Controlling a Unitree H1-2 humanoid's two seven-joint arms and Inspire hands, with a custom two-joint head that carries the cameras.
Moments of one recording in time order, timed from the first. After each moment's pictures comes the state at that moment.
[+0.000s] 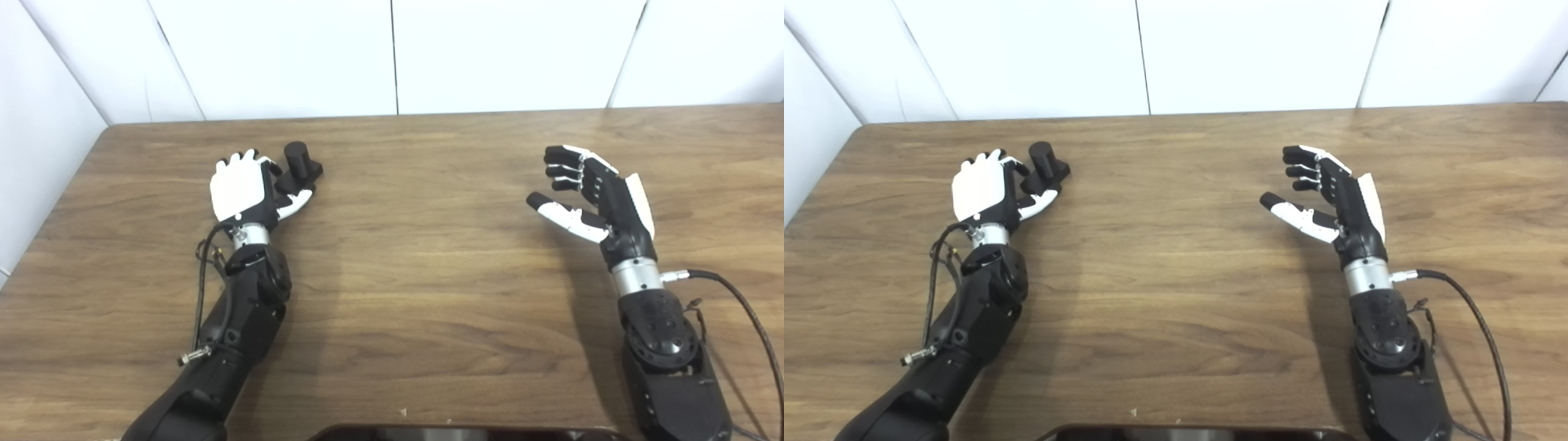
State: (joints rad) left arm -0.46 0.23 -0.23 0.53 0.84 0.43 0.37; right arm -0.20 -0.15 0.00 0.04 -0.18 -0.08 -0.04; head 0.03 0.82
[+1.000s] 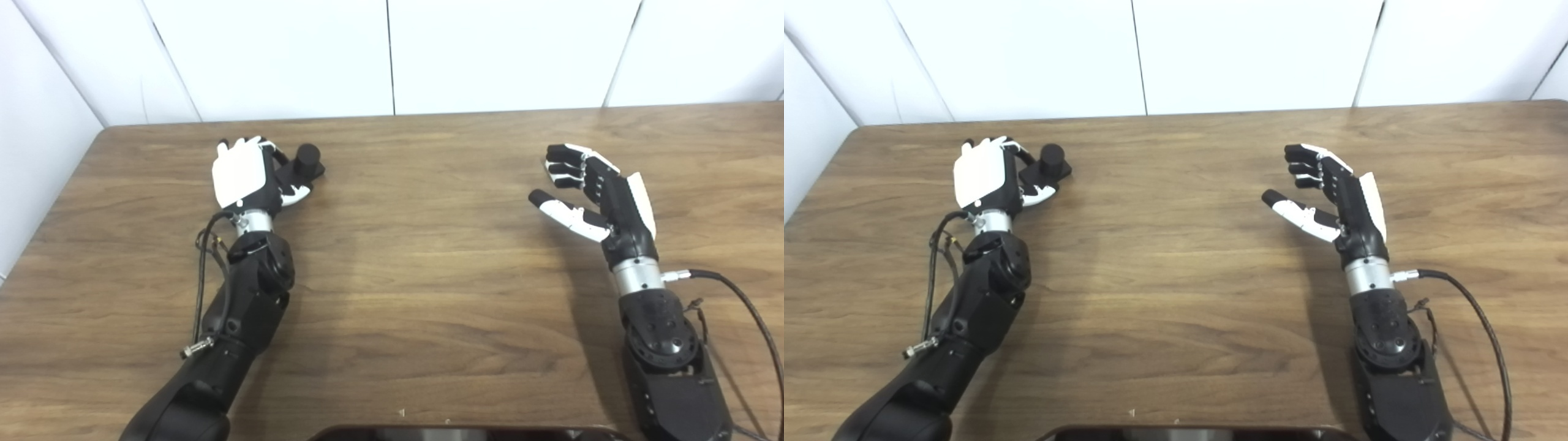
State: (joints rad) left arm -0.49 0.22 -0.22 0.50 0.78 0.42 0.39; right arm -0.20 -0.15 0.00 0.03 -0.20 -0.08 -0.05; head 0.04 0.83
